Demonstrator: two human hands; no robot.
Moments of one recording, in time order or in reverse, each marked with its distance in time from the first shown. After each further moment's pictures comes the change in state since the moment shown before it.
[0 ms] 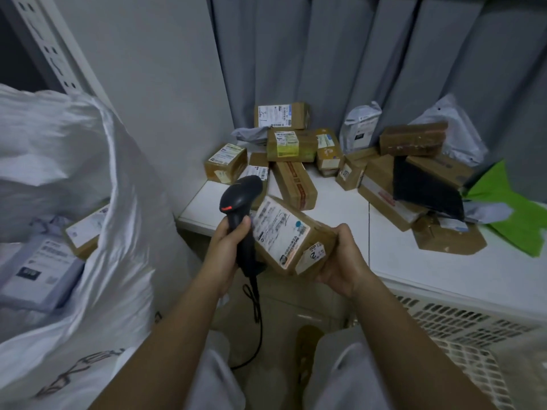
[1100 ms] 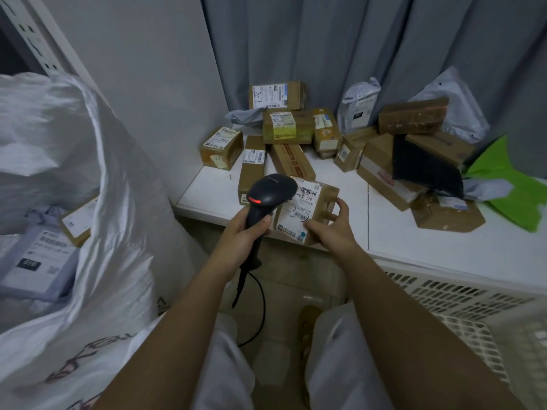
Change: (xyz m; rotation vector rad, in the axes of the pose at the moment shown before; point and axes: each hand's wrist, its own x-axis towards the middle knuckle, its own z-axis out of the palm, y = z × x) left_hand -0.001 -0.008 0.007 0.384 -0.144 0.088; right_hand 0.039 0.008 -0.013 -0.427 0.260 -0.290
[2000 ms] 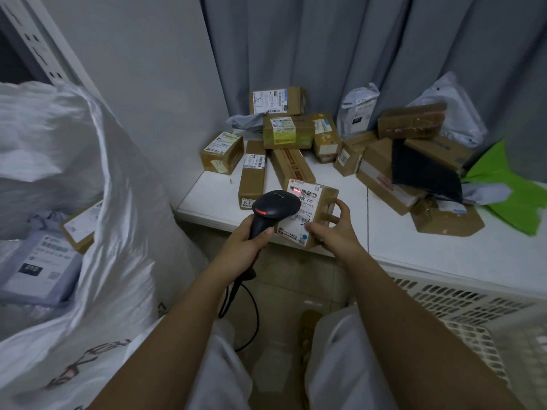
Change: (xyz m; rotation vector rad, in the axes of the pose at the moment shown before) left_hand 0.005 -0.007 -0.002 0.205 -0.050 -0.034; right_hand 0.006 -0.001 -0.007 -0.055 -0.017 -0.043
